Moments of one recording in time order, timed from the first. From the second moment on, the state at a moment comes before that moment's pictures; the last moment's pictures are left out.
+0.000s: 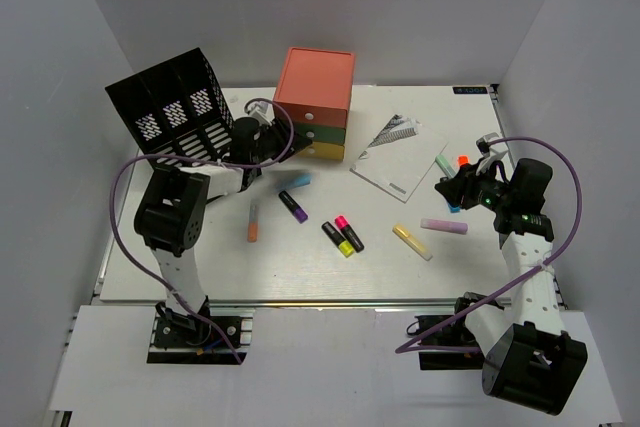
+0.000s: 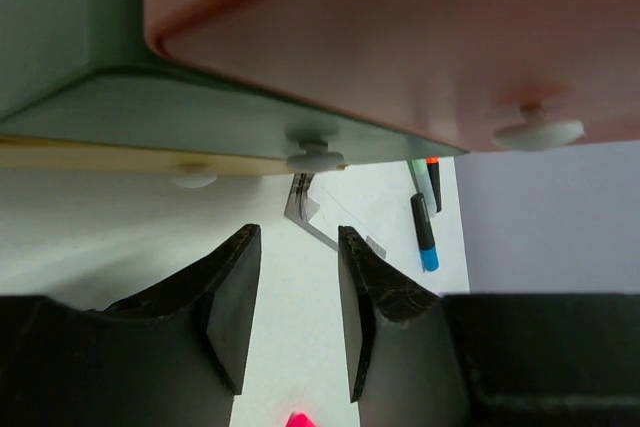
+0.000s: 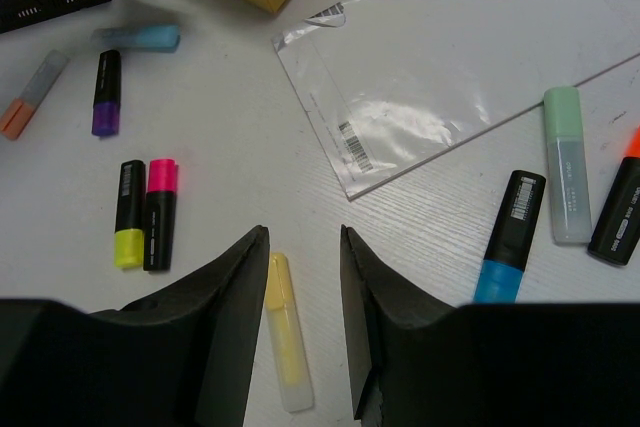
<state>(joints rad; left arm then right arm) -0.31 1.89 1.03 0.54 0.41 -0.87 -0.24 0.92 0.67 -0.27 -0.82 -0.14</state>
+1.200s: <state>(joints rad) -0.32 2.02 1.11 0.67 0.43 -0.94 -0.24 0.94 0.67 -0.27 -0.81 -0.14</state>
